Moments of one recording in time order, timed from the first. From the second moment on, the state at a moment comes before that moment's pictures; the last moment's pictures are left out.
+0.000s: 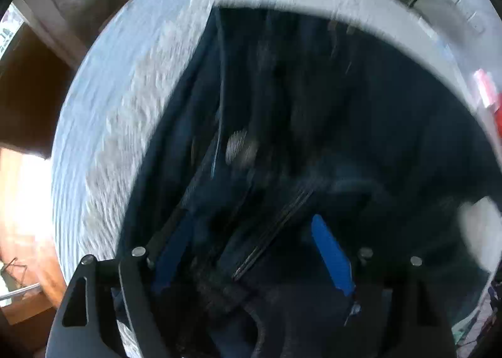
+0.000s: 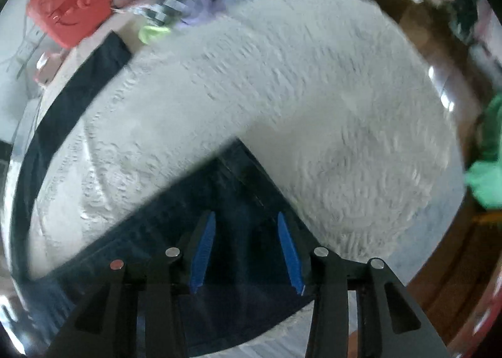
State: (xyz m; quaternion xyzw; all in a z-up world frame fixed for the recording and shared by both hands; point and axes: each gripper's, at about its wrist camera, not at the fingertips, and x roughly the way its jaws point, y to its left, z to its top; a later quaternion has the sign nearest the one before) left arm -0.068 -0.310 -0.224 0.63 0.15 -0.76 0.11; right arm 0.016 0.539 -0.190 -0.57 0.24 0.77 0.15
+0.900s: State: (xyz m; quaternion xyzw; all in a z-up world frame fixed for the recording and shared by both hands) left arm -0.266 -0.347 -0.262 0.68 0.10 -0.71 0.11; right arm -0.332 0.471 -0.187 -0.63 0.08 0.77 0.10
